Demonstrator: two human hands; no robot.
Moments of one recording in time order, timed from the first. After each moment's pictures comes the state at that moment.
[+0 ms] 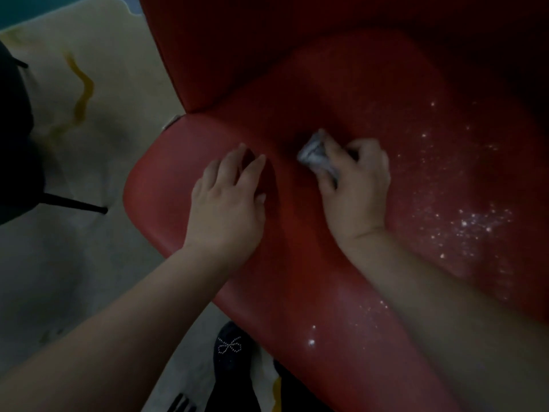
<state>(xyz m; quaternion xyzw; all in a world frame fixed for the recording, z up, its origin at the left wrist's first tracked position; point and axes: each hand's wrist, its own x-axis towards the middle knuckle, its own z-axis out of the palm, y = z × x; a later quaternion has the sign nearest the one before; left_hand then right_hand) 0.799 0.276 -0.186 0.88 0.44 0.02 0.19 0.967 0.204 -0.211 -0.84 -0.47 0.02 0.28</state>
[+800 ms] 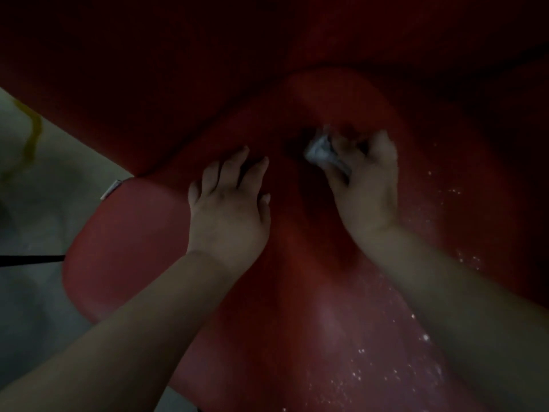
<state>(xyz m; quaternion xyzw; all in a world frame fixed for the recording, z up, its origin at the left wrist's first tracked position) 0.898 0.321 -0.201 0.88 0.43 0.03 0.17 1.077 0.239 -0.215 -0.85 -0.44 0.06 0.27</state>
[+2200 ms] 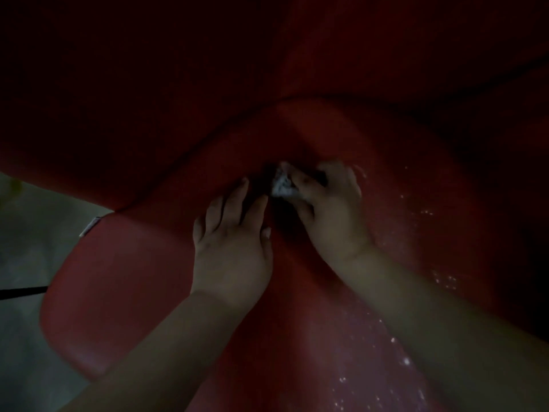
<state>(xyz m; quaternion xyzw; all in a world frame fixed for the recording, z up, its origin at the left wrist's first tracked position) 0.924 0.299 -0.196 0.88 0.43 0.01 0.19 1.078 0.246 -0.210 -0.82 -0.51 0.05 0.25</state>
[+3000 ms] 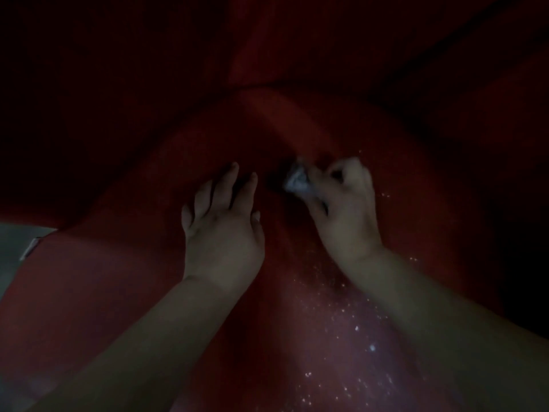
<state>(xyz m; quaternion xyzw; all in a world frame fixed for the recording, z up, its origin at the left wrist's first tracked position) 0.975 0.283 -0.196 0.89 0.41 -0.02 0.21 1.121 0.182 -0.210 -0.86 -0.43 0.03 0.27</state>
